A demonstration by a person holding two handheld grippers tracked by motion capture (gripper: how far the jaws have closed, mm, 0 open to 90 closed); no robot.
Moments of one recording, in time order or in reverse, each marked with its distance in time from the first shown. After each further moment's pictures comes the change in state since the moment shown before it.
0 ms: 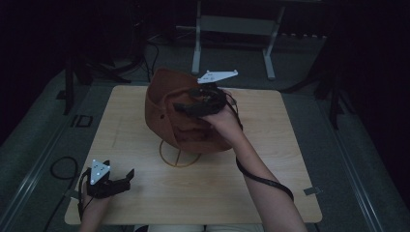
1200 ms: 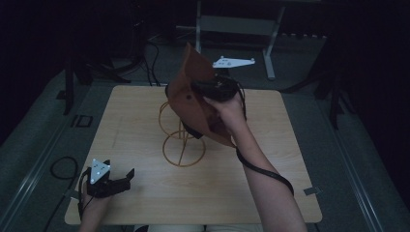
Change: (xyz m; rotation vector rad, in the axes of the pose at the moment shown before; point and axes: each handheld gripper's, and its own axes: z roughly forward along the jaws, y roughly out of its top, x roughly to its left) left arm 0.000 0.002 -0.001 0.000 -0.008 -0.011; right arm -0.018 0.023 -0.023 -0.134 0.053 0.056
